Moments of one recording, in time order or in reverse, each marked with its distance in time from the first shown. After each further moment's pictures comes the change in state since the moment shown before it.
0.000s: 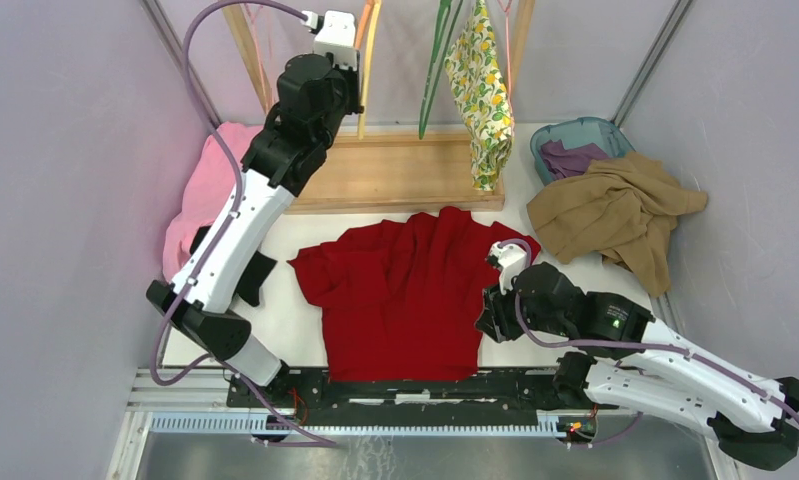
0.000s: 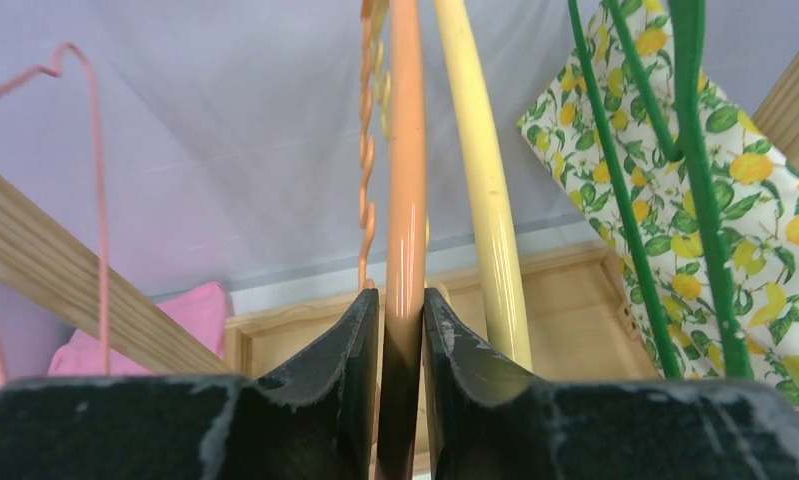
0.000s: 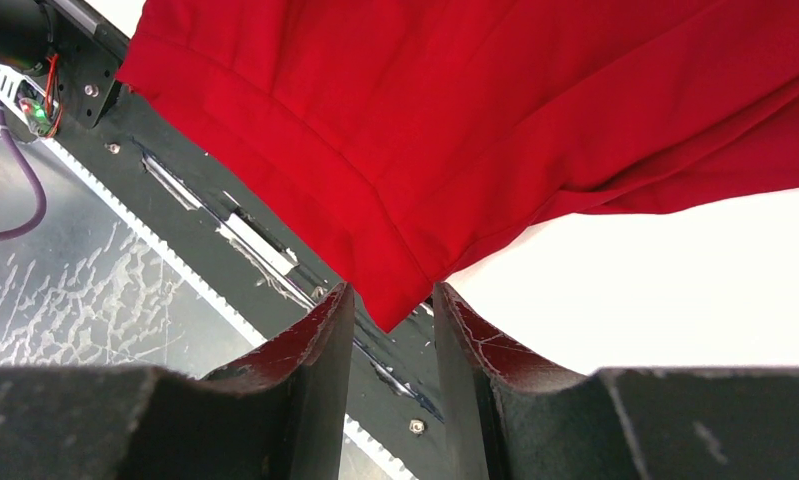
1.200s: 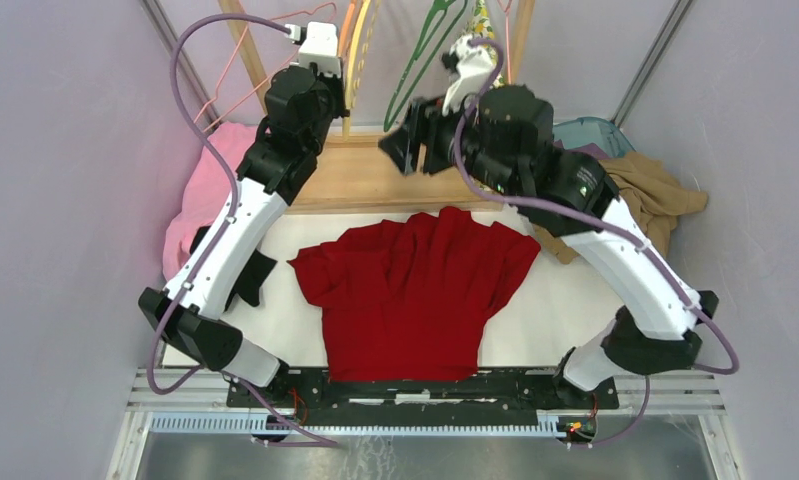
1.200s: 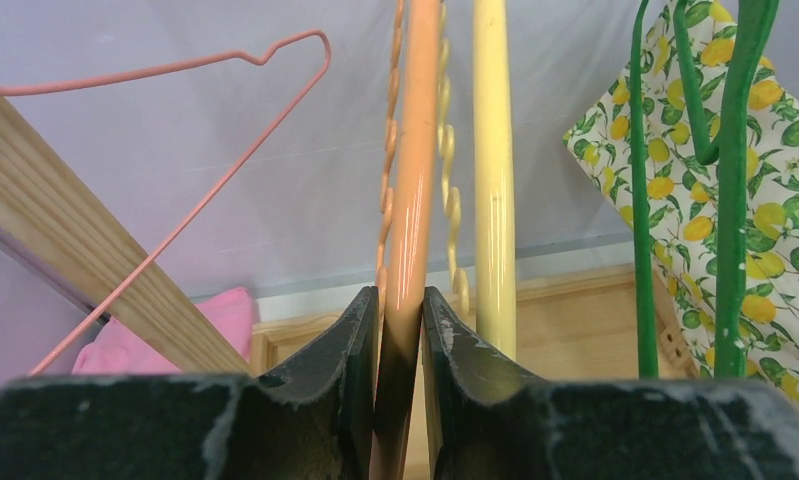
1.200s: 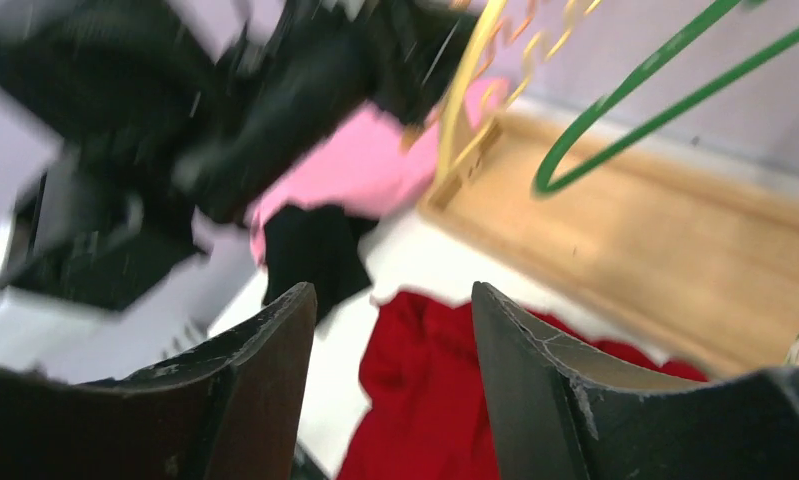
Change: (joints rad) left arm 0.072 -0.072 -0.172 0.174 0.006 0.020; right arm -0.062 0.819 1.297 0.079 0.140 -0.122
